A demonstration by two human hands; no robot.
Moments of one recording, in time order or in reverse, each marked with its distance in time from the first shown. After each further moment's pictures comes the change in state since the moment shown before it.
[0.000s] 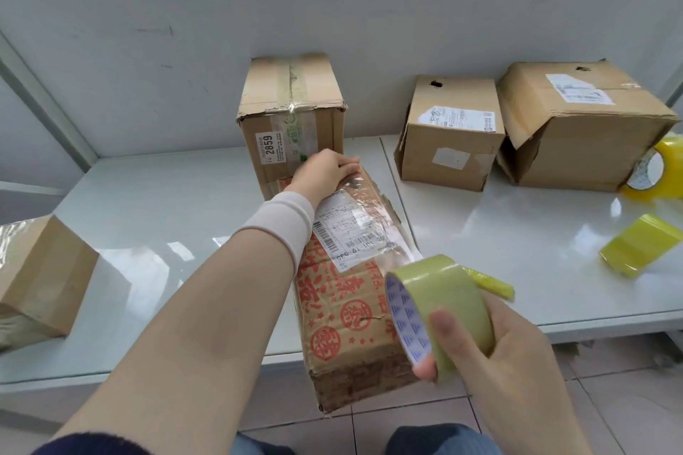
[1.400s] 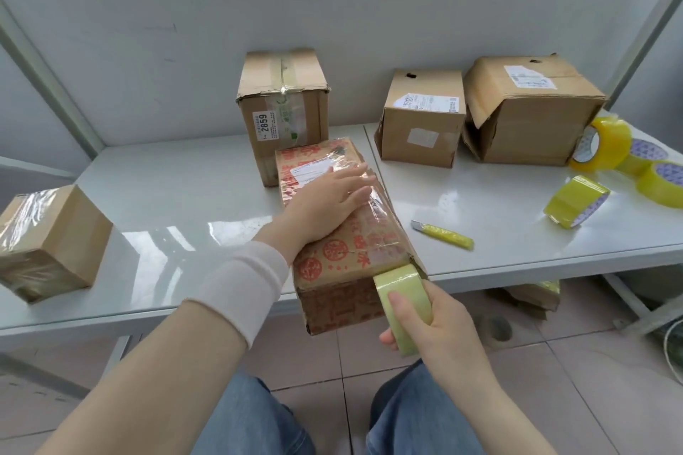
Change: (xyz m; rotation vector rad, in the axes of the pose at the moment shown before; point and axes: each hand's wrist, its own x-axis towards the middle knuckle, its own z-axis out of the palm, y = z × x) left_hand -0.161 0.048 0.003 0.110 -0.070 0.330; right_hand -0.051 0.049 -0.009 -0.153 -0.067 0.090
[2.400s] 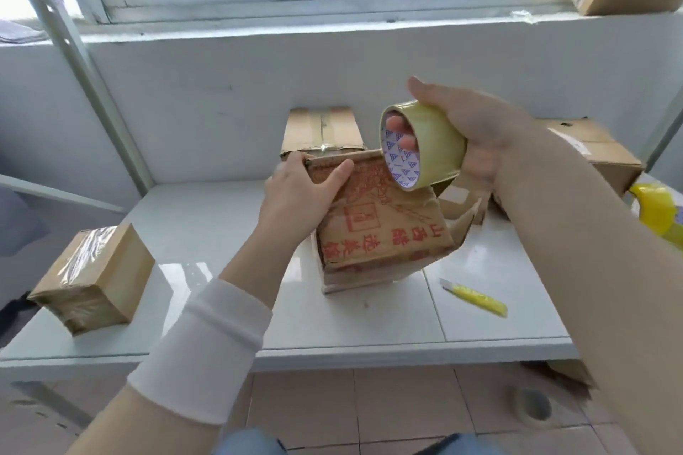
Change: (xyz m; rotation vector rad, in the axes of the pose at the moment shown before) left_hand -0.025 0.015 -0.101 -0.416 0.529 -0.460; right_hand 0.113 -0.218 -0.023 0.288 -0.323 -0.087
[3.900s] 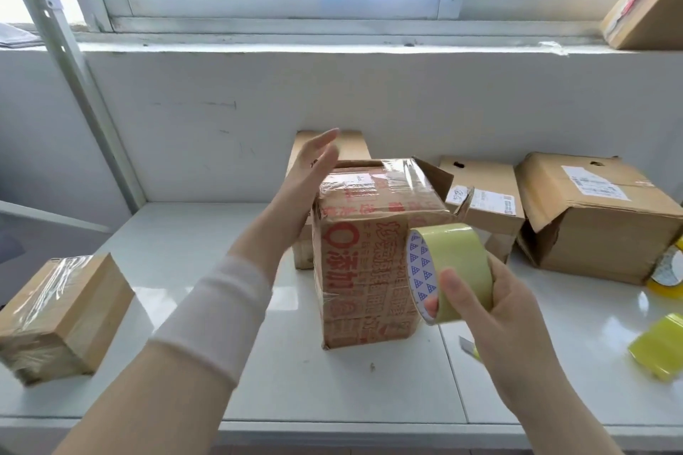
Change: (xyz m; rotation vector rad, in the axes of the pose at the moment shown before) left_hand 0.098 -0.023 0.014 -0.544 -0.233 0.085; right_hand -0.017 0.112 -0.003 -0.139 0.270 -0.286
